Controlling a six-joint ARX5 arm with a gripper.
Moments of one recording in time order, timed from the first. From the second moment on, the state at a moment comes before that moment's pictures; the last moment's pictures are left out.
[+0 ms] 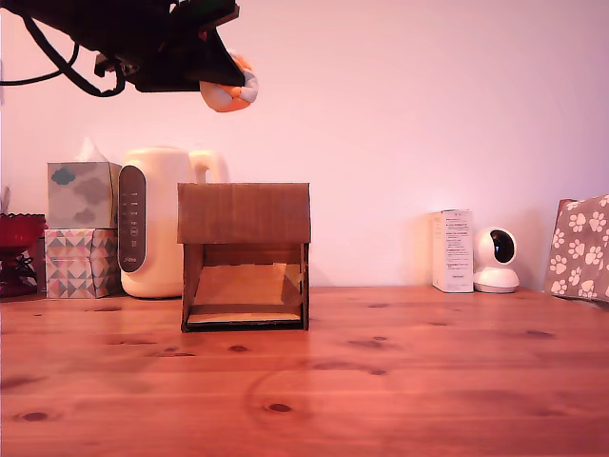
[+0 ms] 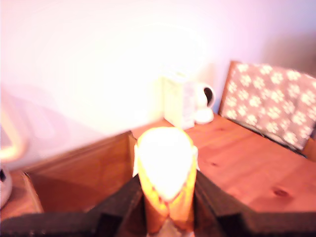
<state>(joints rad) -0.50 1.38 0.86 0.41 0.10 -0.04</state>
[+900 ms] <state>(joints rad) -0.37 1.86 1.54 -0.14 0.24 -0.02</state>
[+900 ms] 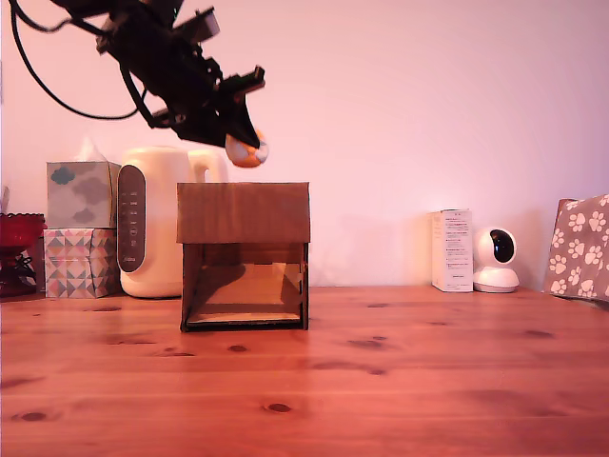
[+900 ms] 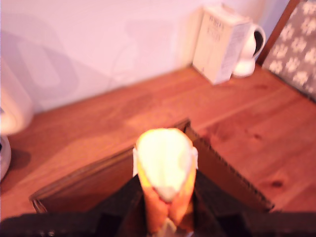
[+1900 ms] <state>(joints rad) -0.37 1.77 1.63 -0.42 0.24 0.07</state>
